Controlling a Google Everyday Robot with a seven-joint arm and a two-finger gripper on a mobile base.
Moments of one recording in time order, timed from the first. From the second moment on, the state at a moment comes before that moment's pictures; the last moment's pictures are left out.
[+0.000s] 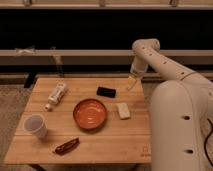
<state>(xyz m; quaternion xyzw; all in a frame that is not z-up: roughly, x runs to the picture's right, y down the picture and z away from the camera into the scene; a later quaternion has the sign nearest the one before) 0.185 -0.032 0.878 -0.32 0.08 0.35 0.88</state>
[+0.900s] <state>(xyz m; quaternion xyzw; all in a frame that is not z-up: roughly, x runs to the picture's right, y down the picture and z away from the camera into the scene) 0.184 -0.029 0.877 -0.32 0.08 0.34 0.88</state>
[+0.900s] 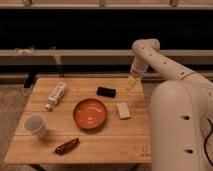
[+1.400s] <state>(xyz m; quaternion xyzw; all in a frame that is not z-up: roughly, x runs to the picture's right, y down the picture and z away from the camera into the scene) 0.104 -0.019 0.865 -0.33 0.04 0.30 0.90</state>
